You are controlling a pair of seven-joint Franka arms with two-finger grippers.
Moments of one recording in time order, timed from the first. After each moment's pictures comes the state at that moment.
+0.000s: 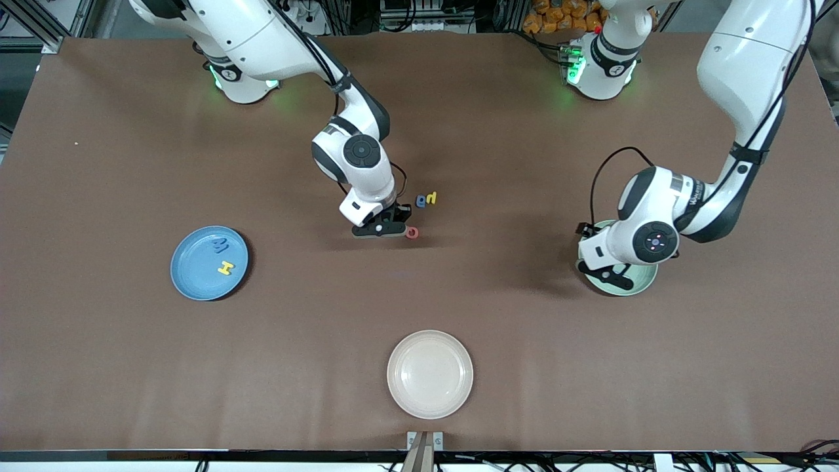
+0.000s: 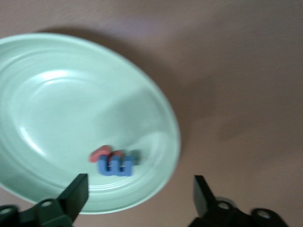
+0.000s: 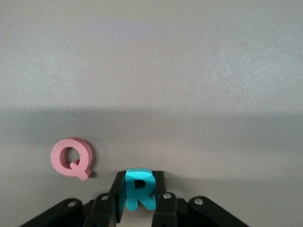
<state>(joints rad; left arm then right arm) 0.17 0.54 -0.46 -1.89 0.31 2.01 -0.01 0.60 0.61 0.15 -1.92 -0.16 2.59 0.81</state>
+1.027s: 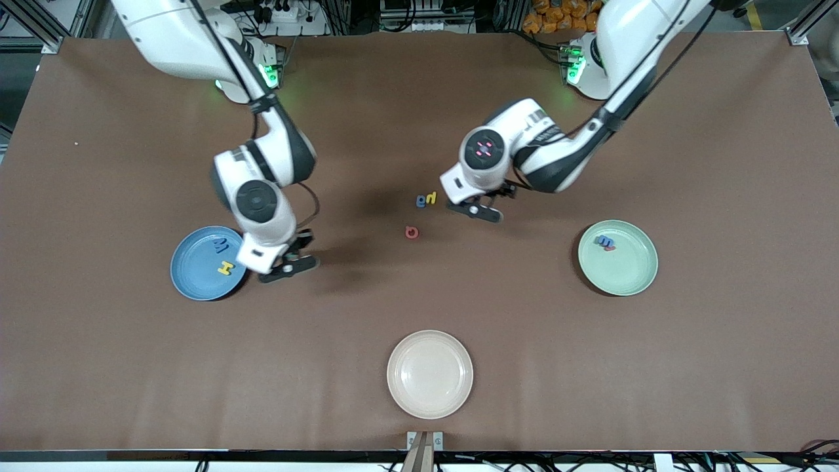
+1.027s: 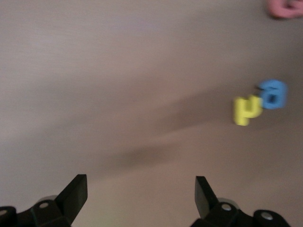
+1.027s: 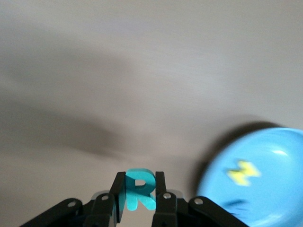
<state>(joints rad) -0.13 0.57 -0.74 -1.91 0.30 2.08 -0.67 0.42 0.44 -0.12 -1.91 -0.17 2.20 -0.03</state>
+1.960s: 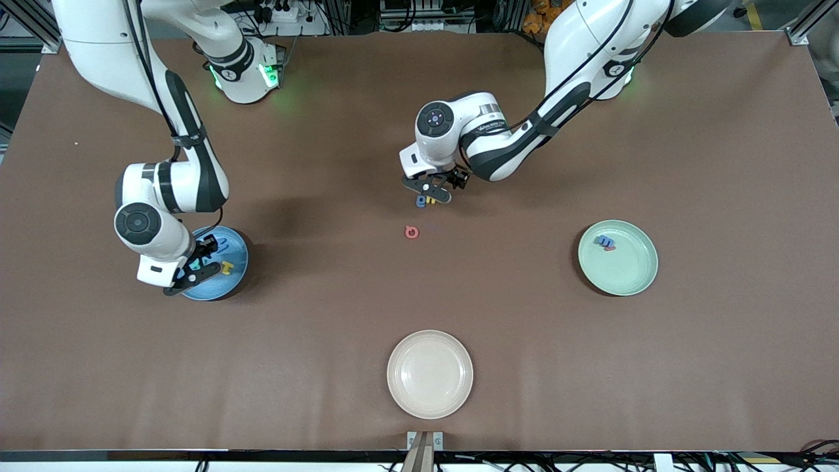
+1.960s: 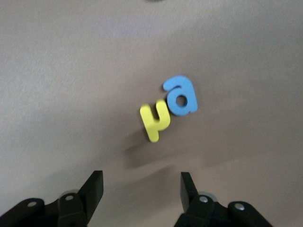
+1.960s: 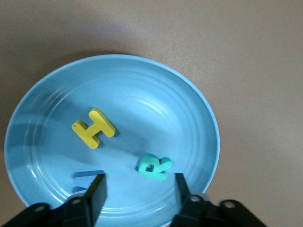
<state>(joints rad) -0.28 0.69 -0.70 -1.92 0.47 2.29 -0.76 0.36 0.46 -0.35 -2.04 -0.13 2.37 -0.42</state>
